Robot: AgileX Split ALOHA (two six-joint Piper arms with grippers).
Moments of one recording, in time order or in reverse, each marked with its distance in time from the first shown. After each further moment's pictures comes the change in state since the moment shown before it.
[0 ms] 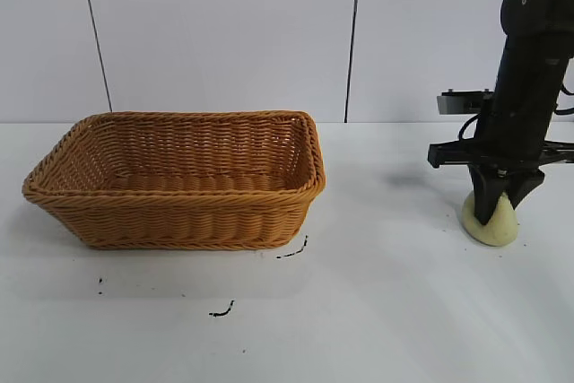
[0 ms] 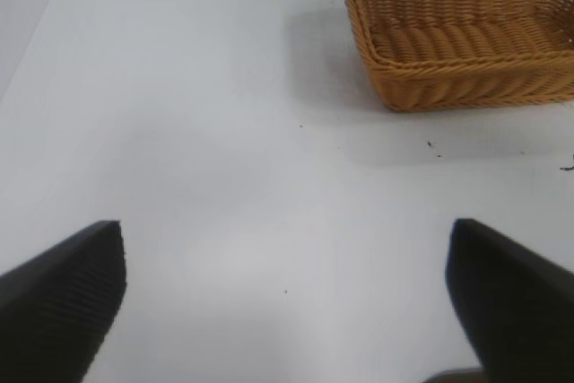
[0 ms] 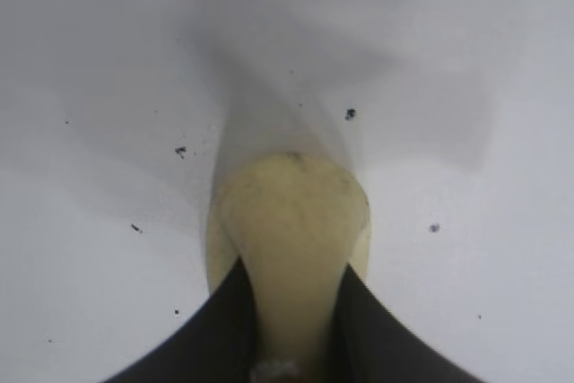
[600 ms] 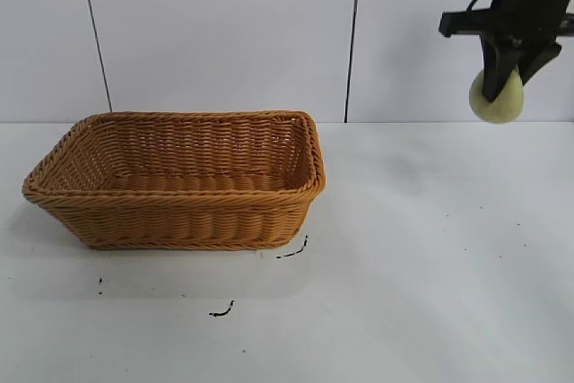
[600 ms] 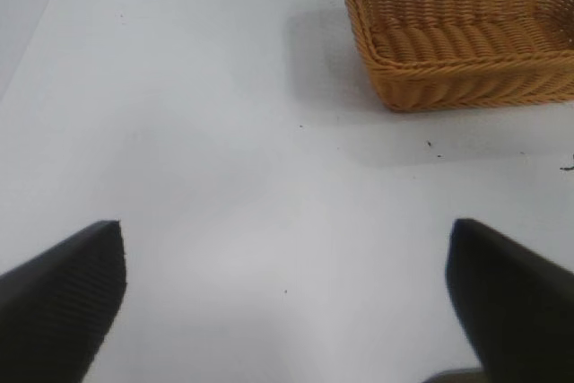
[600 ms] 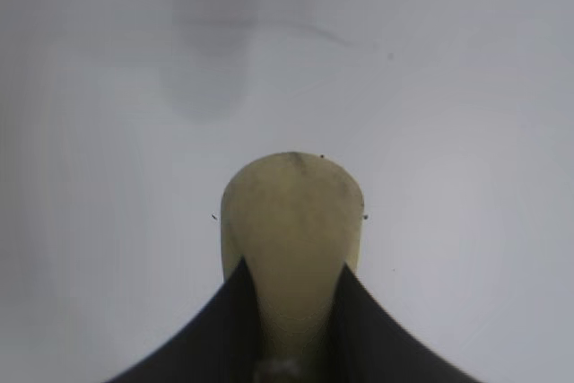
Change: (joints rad) left arm 0.000 0.000 0.000 0.000 0.000 0.000; right arm 0.000 -0.137 -0.371 -0.007 0.254 0.000
